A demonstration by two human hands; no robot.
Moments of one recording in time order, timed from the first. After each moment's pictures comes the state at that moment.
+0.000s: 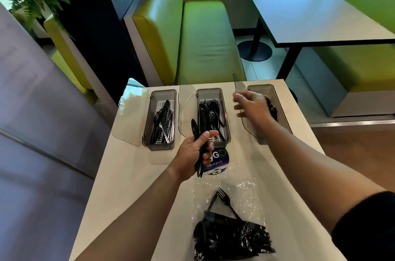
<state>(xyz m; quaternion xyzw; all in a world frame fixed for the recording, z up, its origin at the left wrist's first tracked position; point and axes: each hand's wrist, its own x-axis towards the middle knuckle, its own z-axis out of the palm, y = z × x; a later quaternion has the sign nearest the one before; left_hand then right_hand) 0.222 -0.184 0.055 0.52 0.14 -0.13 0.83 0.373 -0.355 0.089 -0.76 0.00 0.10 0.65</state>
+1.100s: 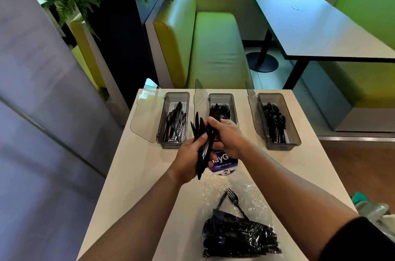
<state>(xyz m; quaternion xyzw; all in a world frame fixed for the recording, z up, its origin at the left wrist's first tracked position) 0.188 -0.160 0.076 0.47 0.15 -0.09 0.87 0.281 -0.274 0.090 -0.58 -0.03 0.35 0.73</state>
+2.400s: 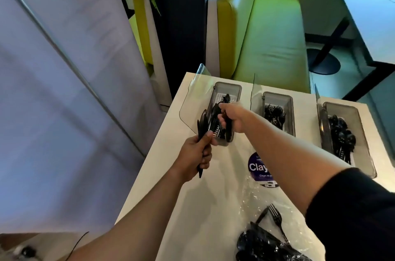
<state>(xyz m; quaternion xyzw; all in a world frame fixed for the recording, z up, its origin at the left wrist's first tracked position) 0.156 -0.051 0.042 0.52 0.26 0.00 0.81 0.333 -0.110 0.072 -0.71 0.08 0.43 0.55</state>
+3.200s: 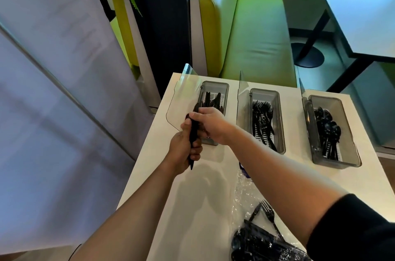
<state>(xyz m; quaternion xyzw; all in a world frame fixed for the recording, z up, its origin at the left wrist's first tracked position) 0.179 -0.043 0.046 0.50 0.31 0.01 0.81 0.292 -0.117 0.068 -0.68 -0.11 0.43 0.58</state>
